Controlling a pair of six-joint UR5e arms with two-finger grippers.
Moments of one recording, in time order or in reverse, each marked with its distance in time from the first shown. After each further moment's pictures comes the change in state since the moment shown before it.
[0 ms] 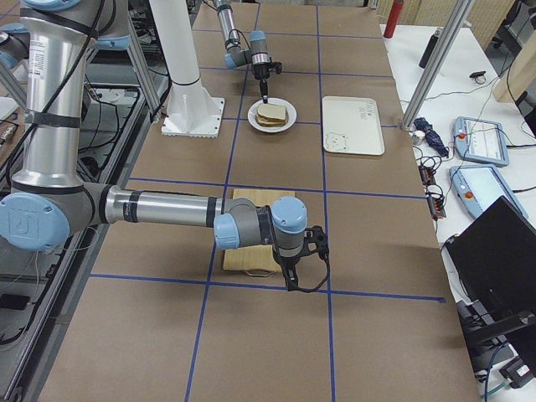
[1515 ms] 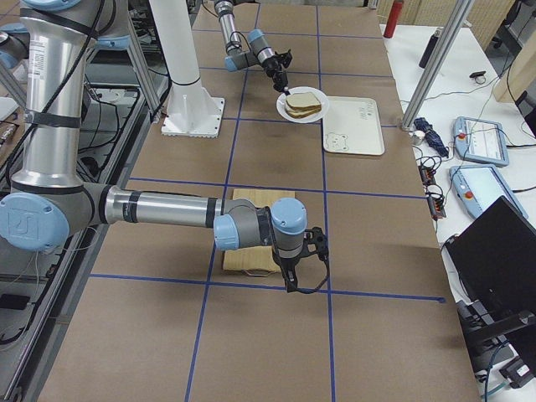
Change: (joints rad) left arm -0.025 -0.146 -0.014 0.043 0.387 -0.236; right arm 0.000 -0.001 -0.005 0.002 -0.005 -0.001
